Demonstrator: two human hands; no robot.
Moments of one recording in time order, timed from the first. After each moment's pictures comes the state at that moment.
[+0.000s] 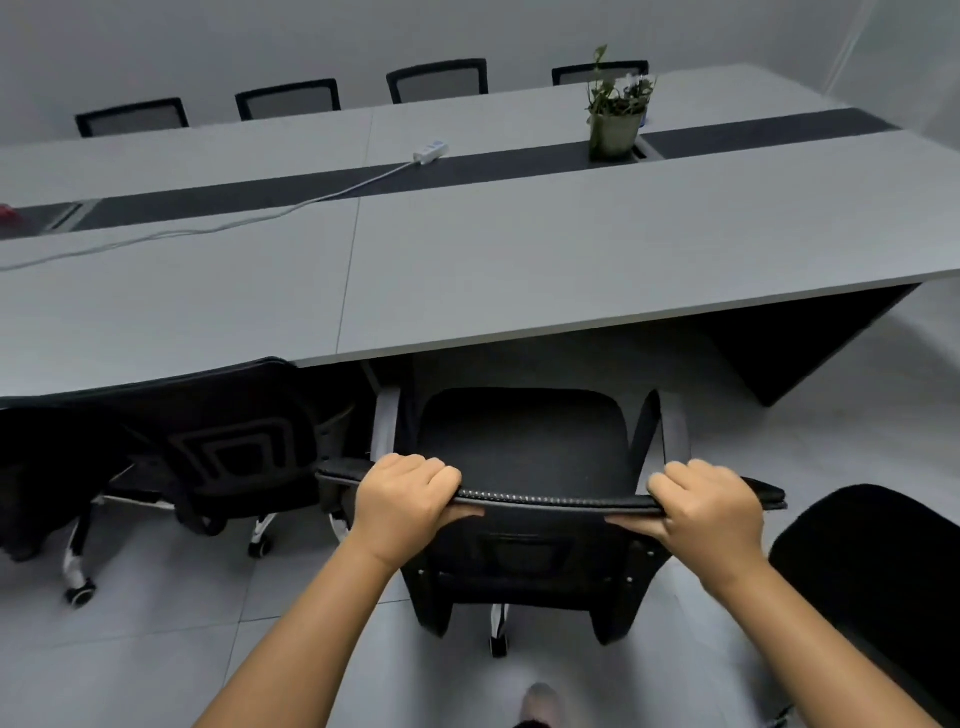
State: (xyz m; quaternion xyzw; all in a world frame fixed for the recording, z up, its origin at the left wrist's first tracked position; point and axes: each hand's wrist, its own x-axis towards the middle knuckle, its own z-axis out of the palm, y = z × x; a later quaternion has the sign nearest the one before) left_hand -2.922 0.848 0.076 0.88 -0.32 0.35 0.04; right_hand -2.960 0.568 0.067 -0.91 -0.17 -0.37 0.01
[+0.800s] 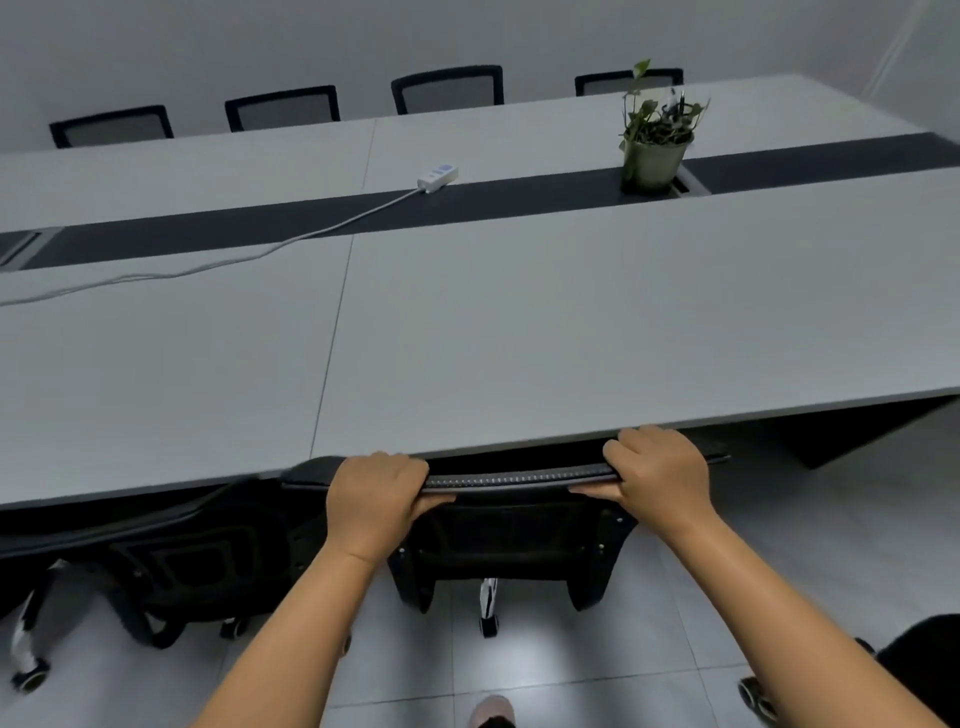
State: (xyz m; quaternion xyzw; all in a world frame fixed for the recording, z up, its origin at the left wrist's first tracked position) left_hand -2.697 0.859 0.072 0.91 -0.25 0.32 0.01; right_hand -2.691 0.582 0.066 -0.90 -0.22 -0.37 0.03
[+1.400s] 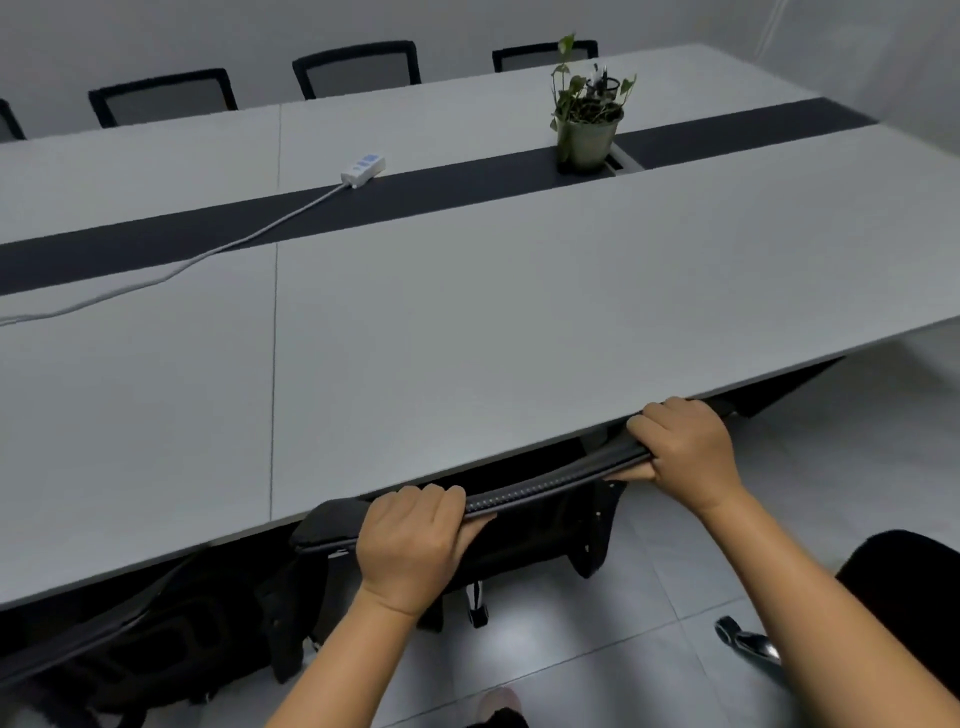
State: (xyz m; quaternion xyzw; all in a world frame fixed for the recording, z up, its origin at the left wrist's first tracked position) left_hand -2.678 0.832 0.068 0.90 -0.27 0.34 0.04; right_hand -2.669 0.559 0.072 -0.93 -0.17 -0.32 0.06
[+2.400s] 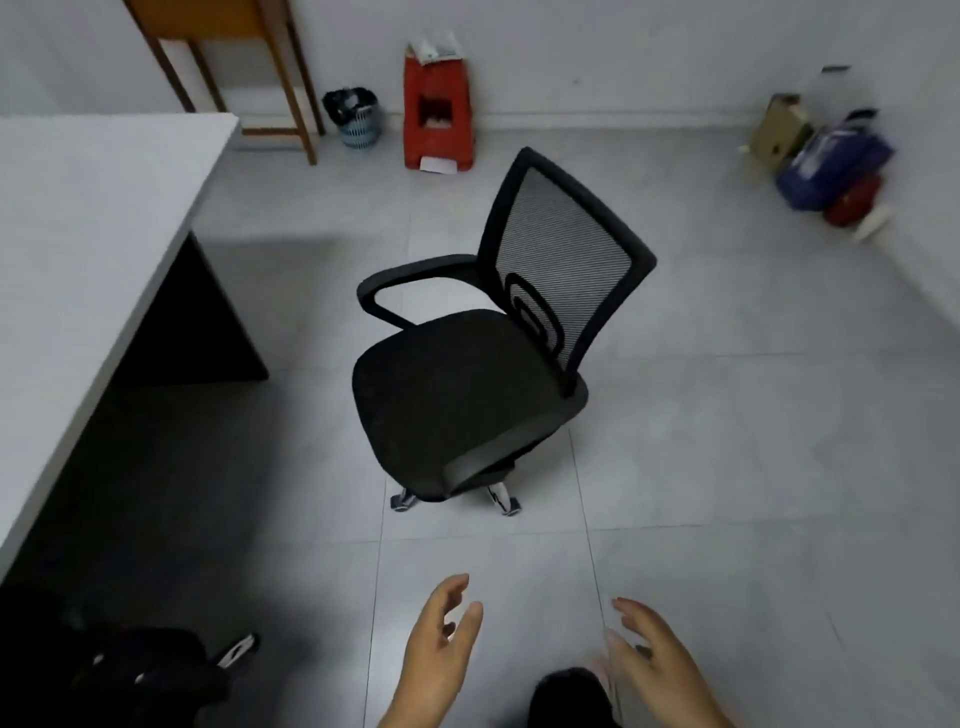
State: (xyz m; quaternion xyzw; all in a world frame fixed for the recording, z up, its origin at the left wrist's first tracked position) left_hand -2.982 0.567 -0.031 0.65 -0.39 -0.55 0.33; right_hand -3.206 0.584 -0.039 -0.47 0.71 -0.18 0.49
